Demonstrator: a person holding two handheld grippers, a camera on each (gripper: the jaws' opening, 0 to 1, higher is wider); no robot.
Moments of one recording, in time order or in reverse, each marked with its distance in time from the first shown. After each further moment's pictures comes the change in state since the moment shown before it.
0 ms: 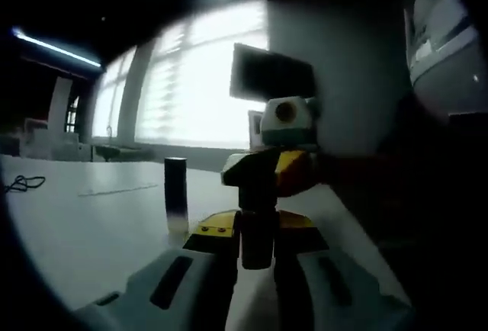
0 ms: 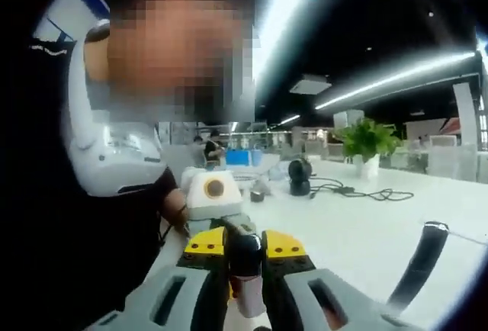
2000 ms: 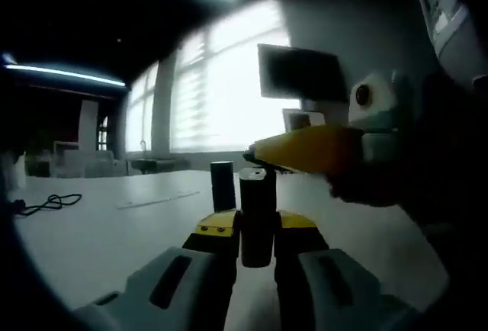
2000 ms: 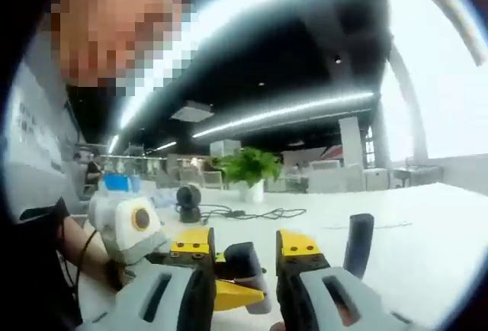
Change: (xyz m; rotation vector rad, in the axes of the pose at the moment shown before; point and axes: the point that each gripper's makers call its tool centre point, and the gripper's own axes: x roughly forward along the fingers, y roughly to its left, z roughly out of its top) left arm -0.005 0.046 -0.001 0.125 0.002 0.213; right arm 0.003 -0.033 0.007 -0.045 -0.150 -0.823
